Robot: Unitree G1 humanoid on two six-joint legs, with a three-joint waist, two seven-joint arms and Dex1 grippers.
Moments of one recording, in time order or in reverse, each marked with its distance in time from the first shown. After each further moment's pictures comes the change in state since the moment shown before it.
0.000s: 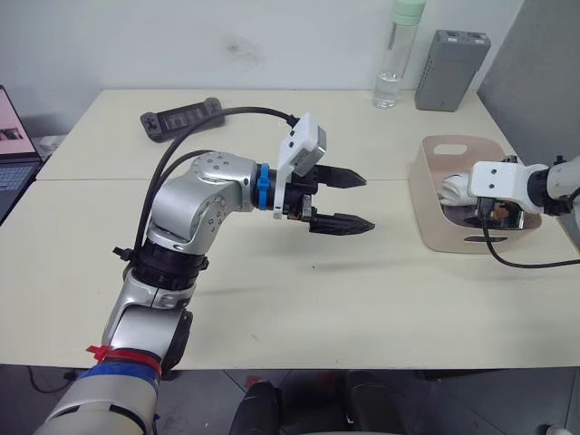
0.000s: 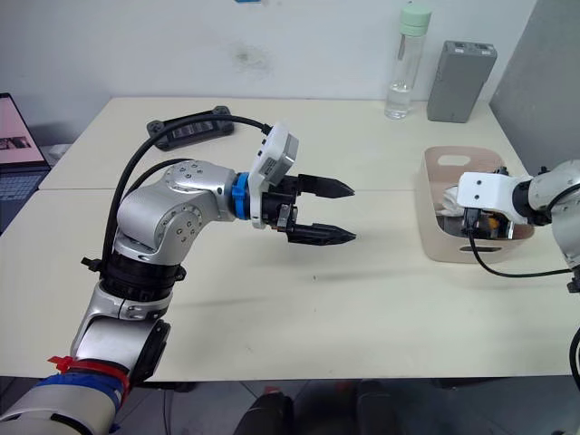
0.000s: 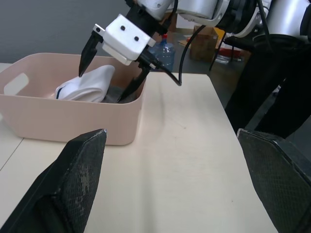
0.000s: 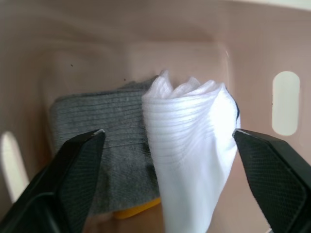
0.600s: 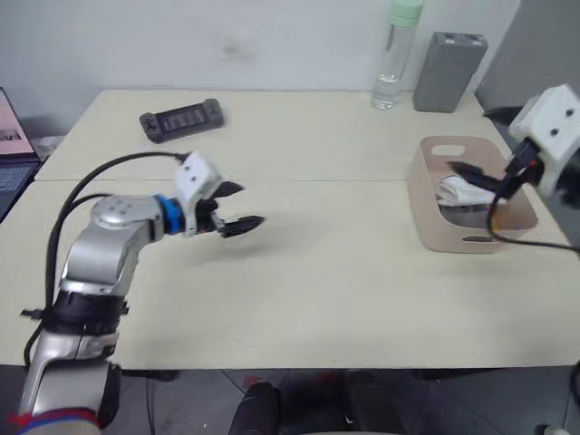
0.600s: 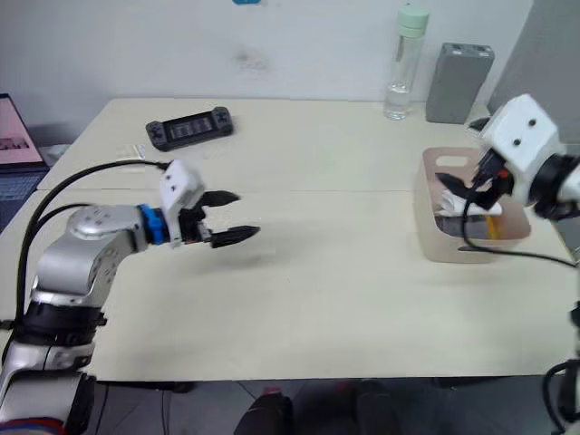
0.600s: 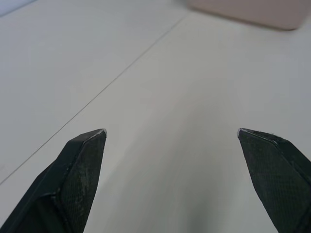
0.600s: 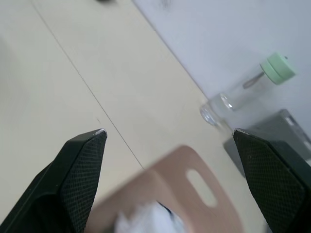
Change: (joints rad) left arm 0.426 0.287 0.257 0.063 0.201 -0.261 0.245; right arm 0.220 0.271 -0.465 -0.654 0.327 0.509 -0.305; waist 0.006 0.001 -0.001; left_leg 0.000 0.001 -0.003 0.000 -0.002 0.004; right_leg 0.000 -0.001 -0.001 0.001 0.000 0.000
